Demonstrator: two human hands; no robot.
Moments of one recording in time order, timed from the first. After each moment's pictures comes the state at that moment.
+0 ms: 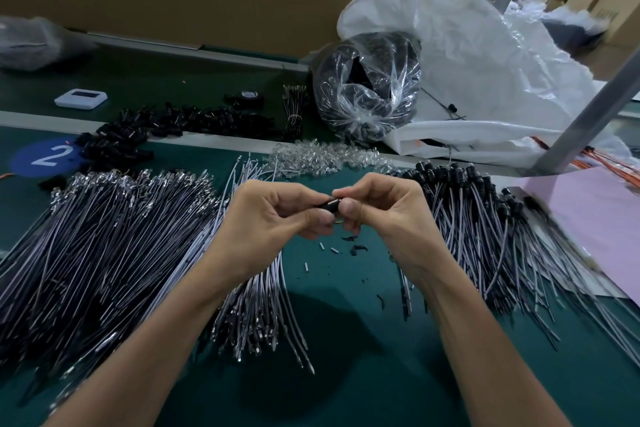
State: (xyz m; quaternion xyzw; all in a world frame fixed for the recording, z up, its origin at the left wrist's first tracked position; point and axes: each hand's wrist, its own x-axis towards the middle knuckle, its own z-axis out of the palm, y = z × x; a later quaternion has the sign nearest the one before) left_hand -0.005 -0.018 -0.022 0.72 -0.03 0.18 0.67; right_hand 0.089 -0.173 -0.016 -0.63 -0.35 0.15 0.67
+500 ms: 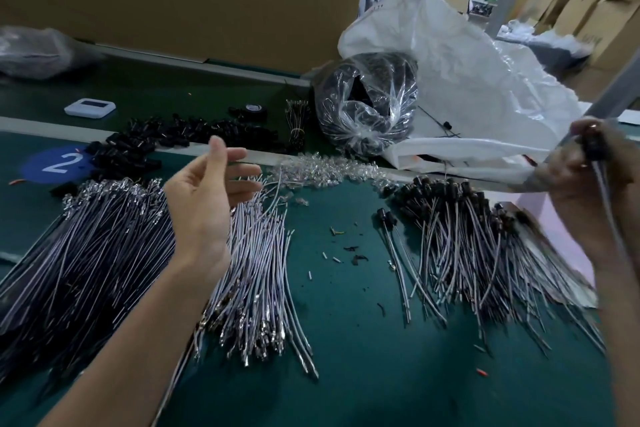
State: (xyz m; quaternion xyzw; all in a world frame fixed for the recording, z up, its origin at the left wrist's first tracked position) left_hand -0.010 0.016 -0.012 0.53 0.21 0.39 0.72; right_hand 0.162 -0.315 0.058 -0.53 -0.29 0.08 0.80
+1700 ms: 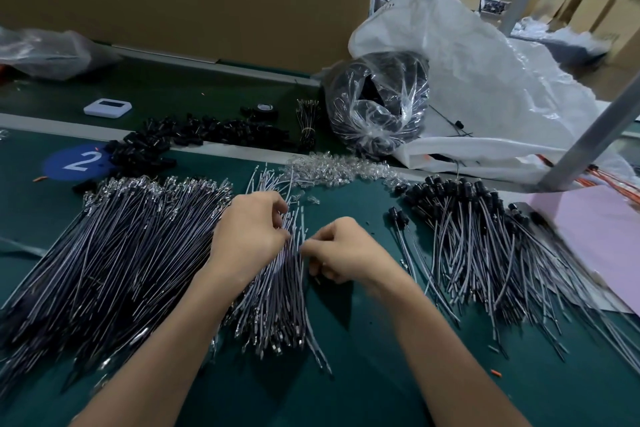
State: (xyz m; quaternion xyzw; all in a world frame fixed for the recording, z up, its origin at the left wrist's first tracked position) left_hand -0.002 0.017 -0.039 0.91 0.25 0.15 0.30; right_hand 0.065 -0.119 -0.035 -0.85 -0.22 0.28 0.39
